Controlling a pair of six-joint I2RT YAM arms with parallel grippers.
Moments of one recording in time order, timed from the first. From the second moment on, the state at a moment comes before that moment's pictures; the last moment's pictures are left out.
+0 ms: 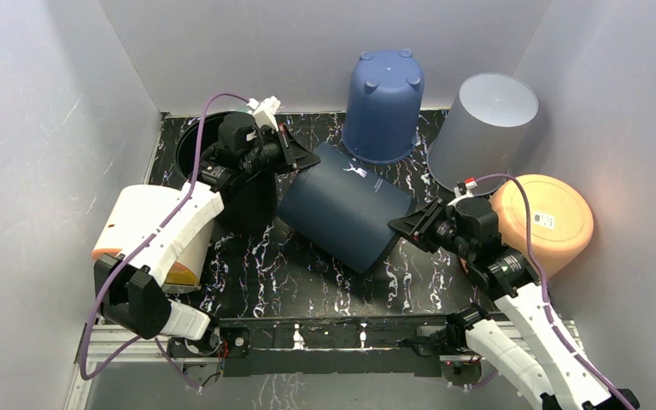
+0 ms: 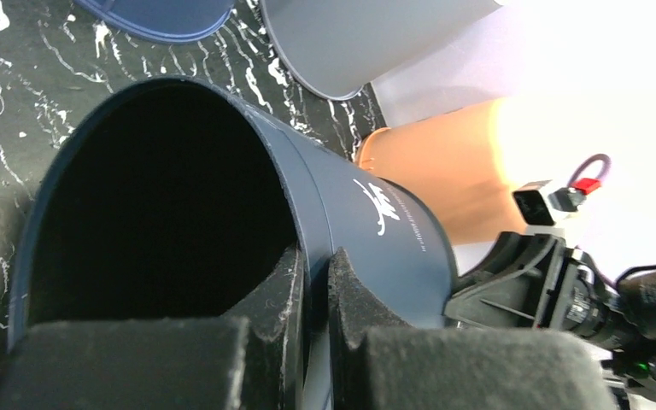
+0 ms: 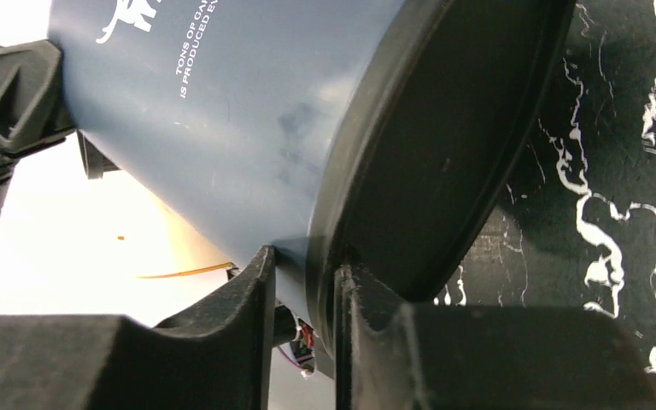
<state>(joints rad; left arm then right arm) -0.45 1.40 1.26 -0.24 0.48 -0.68 0.41 0.65 0.74 -0.56 -0.21 1.07</state>
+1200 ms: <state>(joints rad) -0.54 1.50 1.57 -0.63 0.40 -0.42 0.42 1.44 2.01 -1.21 0.22 0.37</state>
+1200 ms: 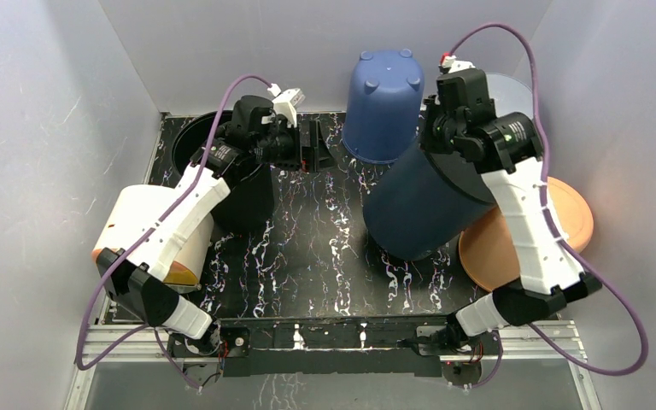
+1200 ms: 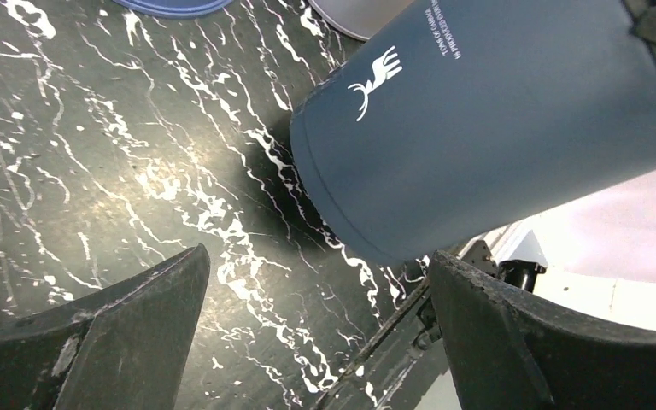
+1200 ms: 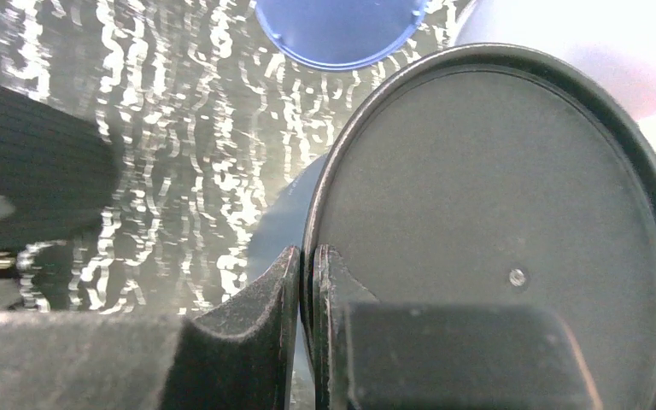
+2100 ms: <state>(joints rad) -0.48 1.46 1.82 -0.92 0.09 -0.36 0.81 1.47 1.62 -1.01 0.53 0.32</state>
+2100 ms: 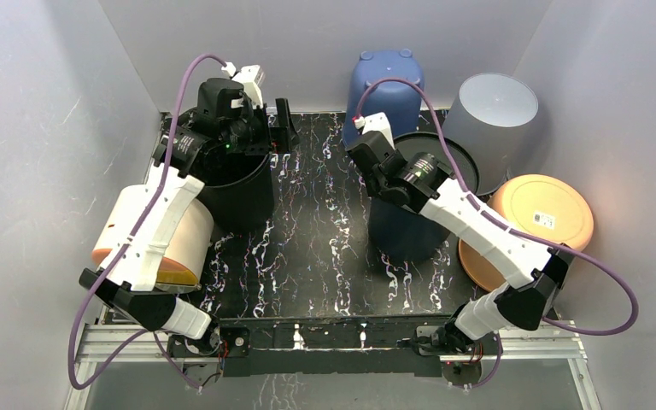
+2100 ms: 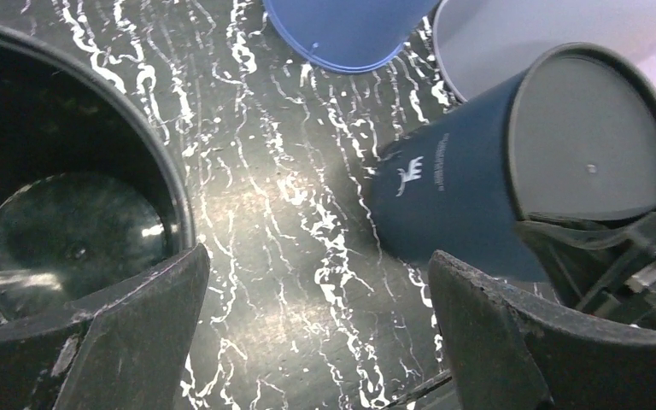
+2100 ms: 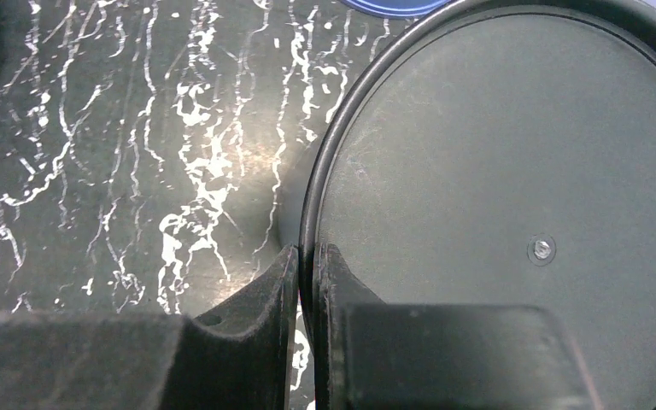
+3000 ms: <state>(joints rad) -0.47 1.47 1.67 -0.94 -0.11 -0.17 0.79 1.38 1.70 -1.06 0.56 0.44</state>
